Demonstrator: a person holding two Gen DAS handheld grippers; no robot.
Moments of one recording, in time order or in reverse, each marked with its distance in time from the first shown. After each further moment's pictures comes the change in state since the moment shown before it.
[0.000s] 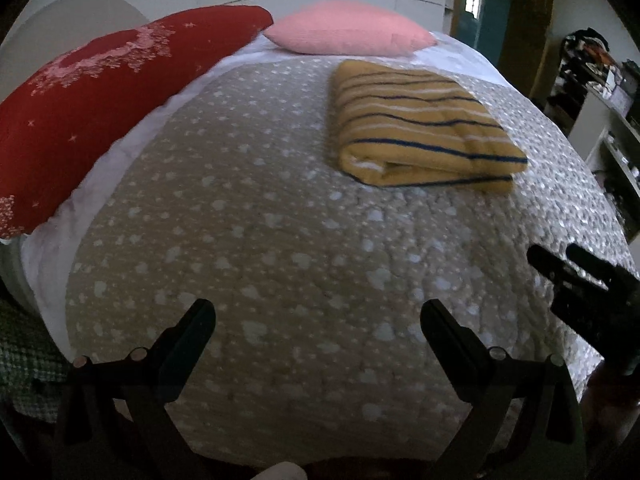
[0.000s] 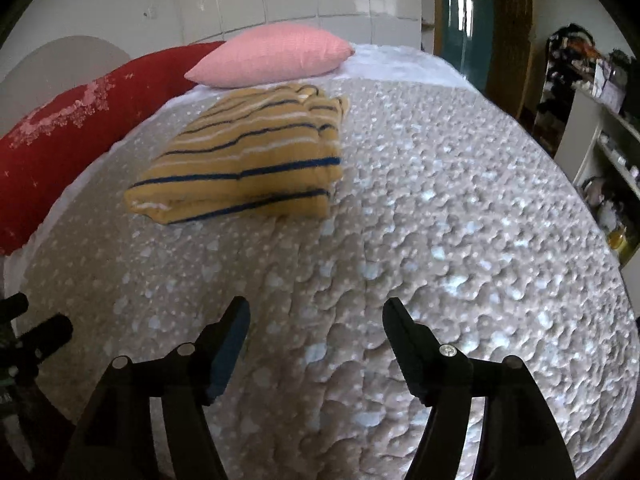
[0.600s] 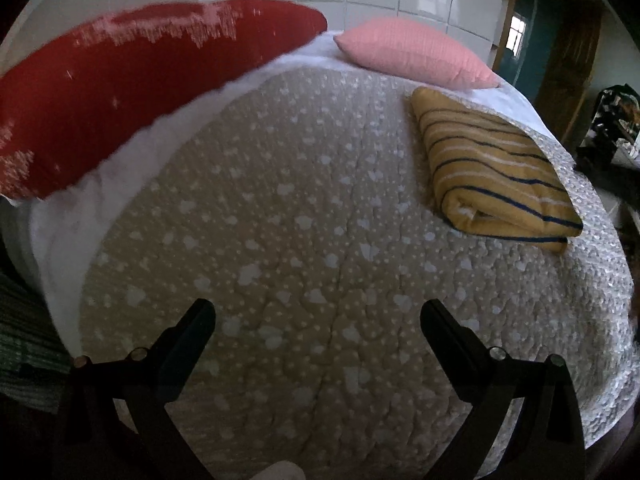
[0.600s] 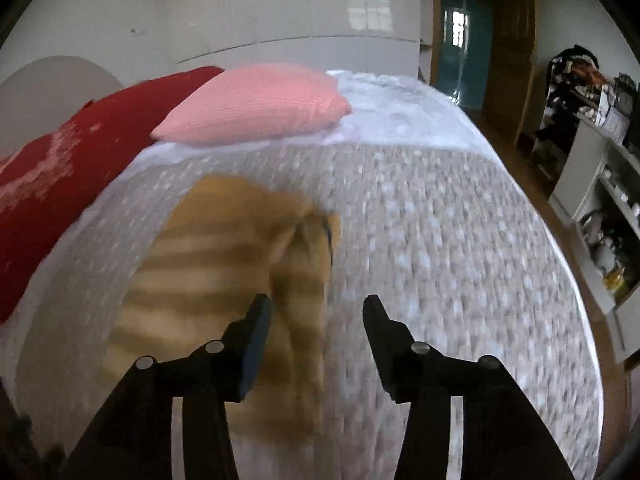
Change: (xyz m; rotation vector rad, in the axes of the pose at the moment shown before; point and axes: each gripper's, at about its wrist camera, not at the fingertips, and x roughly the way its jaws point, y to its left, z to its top) left arm 0.011 0.073 0.011 -0.172 -0.061 0.049; right arm 0.046 -0.012 0.151 -0.004 -0.031 -0.016
